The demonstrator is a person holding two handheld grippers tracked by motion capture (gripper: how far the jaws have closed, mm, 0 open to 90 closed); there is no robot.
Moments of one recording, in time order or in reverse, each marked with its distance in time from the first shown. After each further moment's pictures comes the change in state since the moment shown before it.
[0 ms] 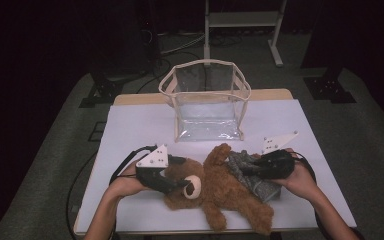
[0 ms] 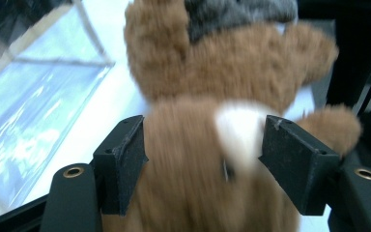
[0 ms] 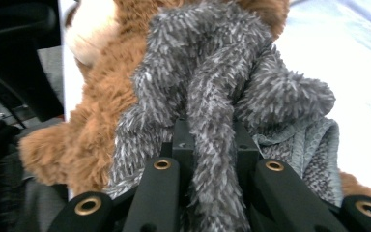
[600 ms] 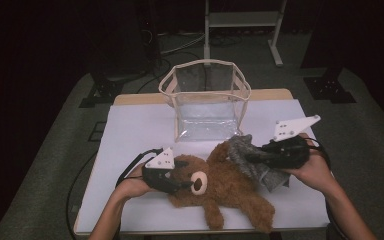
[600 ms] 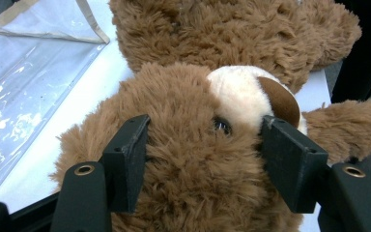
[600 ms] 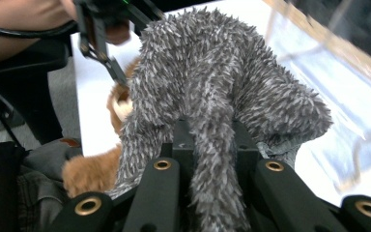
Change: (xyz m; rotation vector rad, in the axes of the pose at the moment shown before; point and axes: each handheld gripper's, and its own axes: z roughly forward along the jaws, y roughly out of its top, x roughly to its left) left arm 0.000 -0.007 0.027 0.014 -0.017 -0.035; right arm 0.033 0.061 -0.051 -0.064 -0.047 -0.117
